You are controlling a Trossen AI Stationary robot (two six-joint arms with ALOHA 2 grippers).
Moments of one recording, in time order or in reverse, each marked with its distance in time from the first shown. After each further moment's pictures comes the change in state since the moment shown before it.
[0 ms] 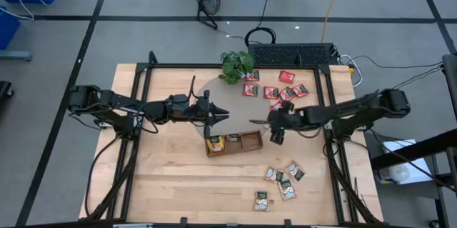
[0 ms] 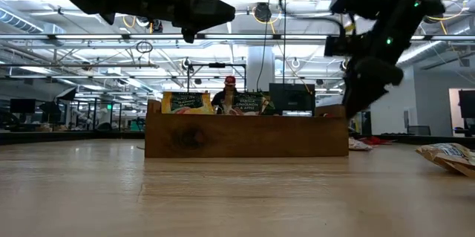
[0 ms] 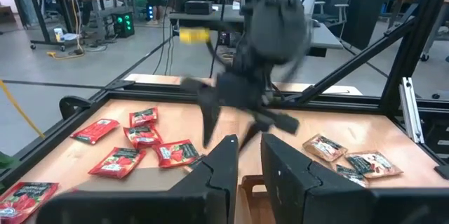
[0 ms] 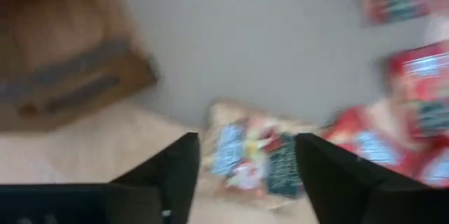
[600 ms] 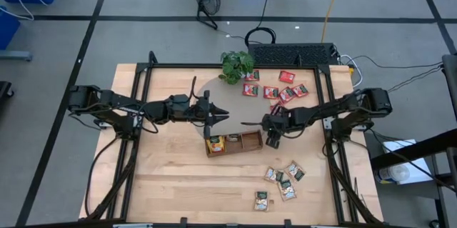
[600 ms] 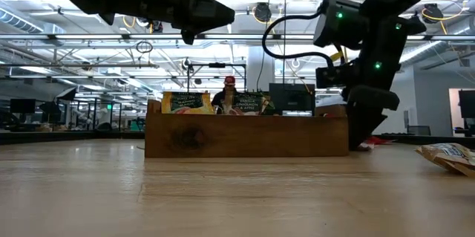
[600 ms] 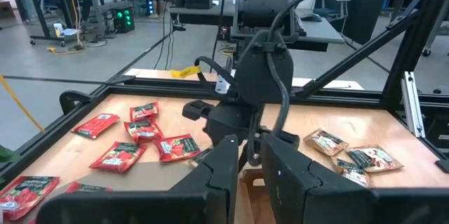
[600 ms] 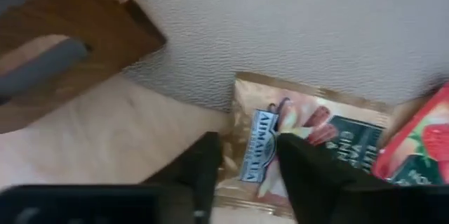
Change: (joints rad) left arm 0.000 0.000 0.000 -0.021 0.000 0.001; right arm -0.042 0.225 0.018 -0.042 -0.125 0.069
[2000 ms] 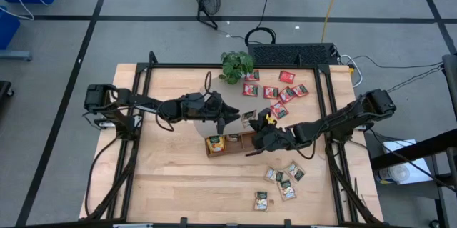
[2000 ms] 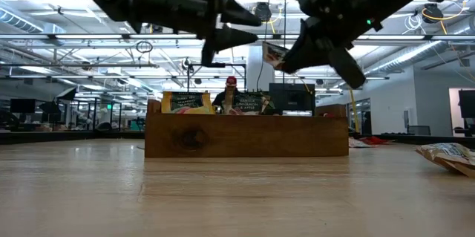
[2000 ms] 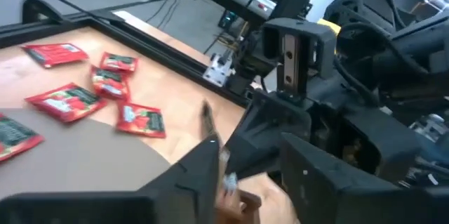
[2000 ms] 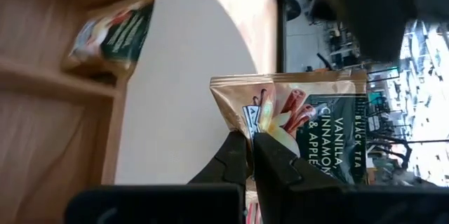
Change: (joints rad) left arm 0.027 0.203 0.153 0.012 0.026 -0.440; right arm 0.280 -0.037 0.087 0.555 0.626 -0.953
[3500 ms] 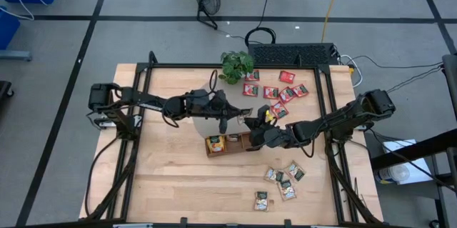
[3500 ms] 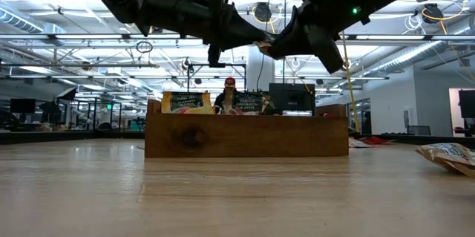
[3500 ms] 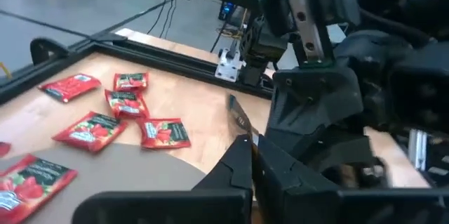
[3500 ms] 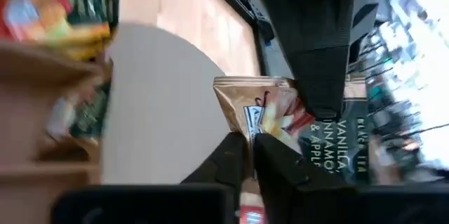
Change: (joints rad) left arm 0.047 0.029 0.043 -0.043 0.047 0.242; right arm -0.011 0.000 0.000 0.175 -0.040 0.071
